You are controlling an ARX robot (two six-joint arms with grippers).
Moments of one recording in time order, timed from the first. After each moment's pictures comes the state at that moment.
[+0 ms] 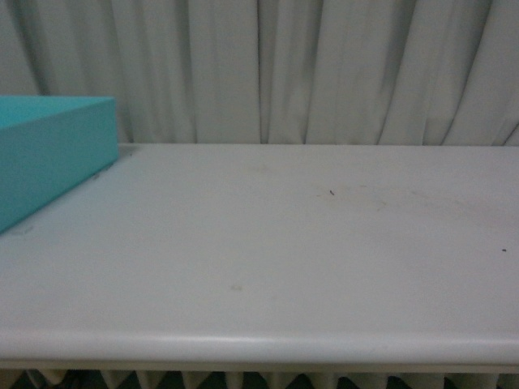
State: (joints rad) left arm 0.00 0.00 0.01 0.00 0.00 0.00; right arm 0.00 0.00 0.01 0.00 0.00 -0.01
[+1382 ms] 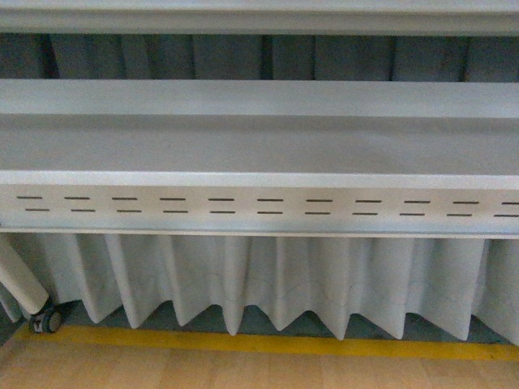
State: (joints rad) left arm 0.00 0.00 0.01 0.00 0.00 0.00; right arm 0.00 0.00 0.01 0.00 0.00 -0.01
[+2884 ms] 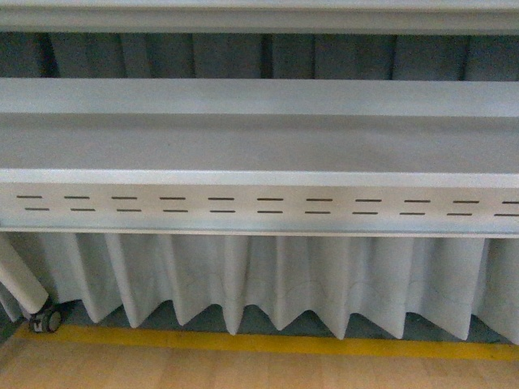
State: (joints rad) left arm 0.00 0.00 0.01 0.00 0.00 0.00; right arm 0.00 0.00 0.01 0.00 0.00 -0.01
